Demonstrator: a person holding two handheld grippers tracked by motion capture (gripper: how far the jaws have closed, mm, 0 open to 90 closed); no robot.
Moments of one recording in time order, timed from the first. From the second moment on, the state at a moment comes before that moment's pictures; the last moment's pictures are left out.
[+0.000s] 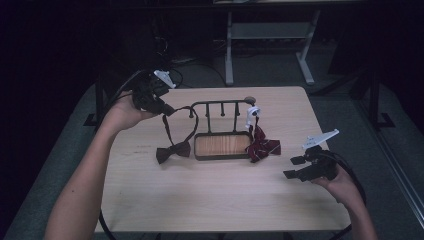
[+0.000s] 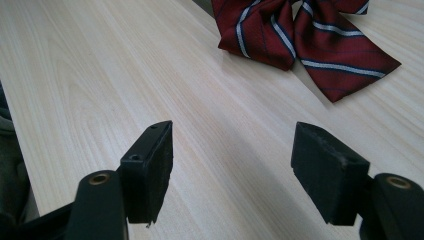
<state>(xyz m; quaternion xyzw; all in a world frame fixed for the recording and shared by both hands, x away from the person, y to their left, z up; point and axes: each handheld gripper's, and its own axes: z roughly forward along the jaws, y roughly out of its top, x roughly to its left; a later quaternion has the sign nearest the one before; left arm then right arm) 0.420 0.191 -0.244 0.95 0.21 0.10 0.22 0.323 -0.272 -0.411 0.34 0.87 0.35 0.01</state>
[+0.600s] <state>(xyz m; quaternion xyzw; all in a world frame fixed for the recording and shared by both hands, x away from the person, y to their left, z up) 0.439 0.182 -0.257 0.95 0.22 0.09 0.20 0.323 -0.276 -0.411 0.34 0.87 0.35 0.01</state>
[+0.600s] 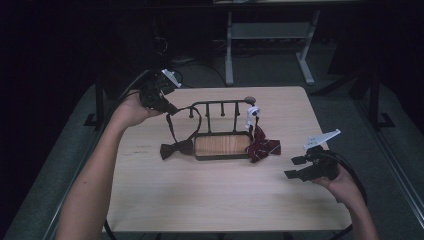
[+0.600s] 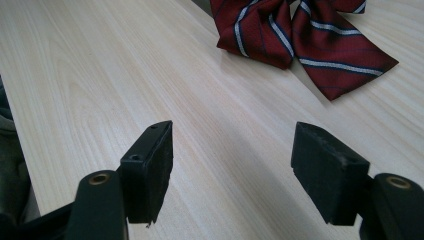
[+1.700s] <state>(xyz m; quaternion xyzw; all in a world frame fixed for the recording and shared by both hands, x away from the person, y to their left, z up) 0.422 0.197 -0.265 0.95 0.23 0.10 0.20 0.322 -0.276 -0.414 0.34 0.87 0.35 0.01</state>
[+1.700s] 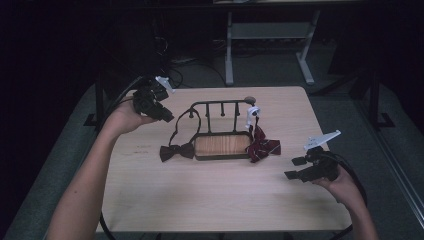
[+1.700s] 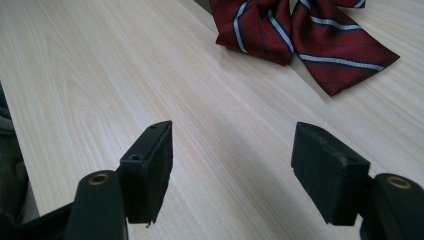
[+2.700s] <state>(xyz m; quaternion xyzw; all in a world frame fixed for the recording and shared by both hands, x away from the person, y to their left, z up) 0.389 0.214 -0.281 0.95 0.22 0.09 0.22 0.323 -0.279 -0.414 0.36 0.87 0.34 0.02</state>
